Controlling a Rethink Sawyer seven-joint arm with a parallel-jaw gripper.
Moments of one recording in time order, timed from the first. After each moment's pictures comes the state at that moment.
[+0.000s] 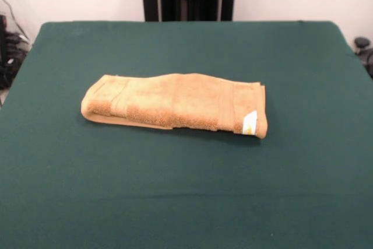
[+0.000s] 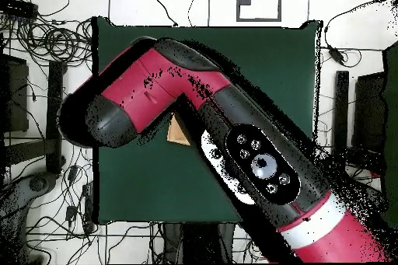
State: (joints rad) arm -0.60 -0.82 1.21 1.62 -0.85 1.14 2.63
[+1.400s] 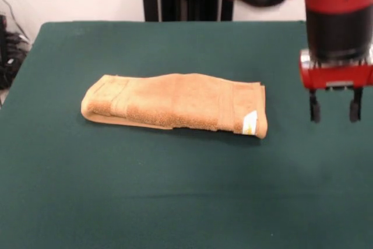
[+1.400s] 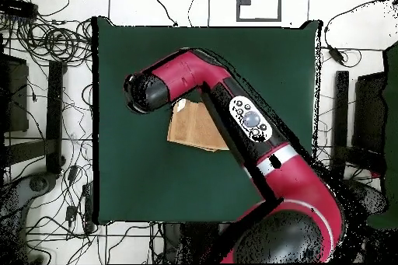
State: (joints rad) arm -0.52 -0.33 1.02 1.37 -0.92 0.92 2.57
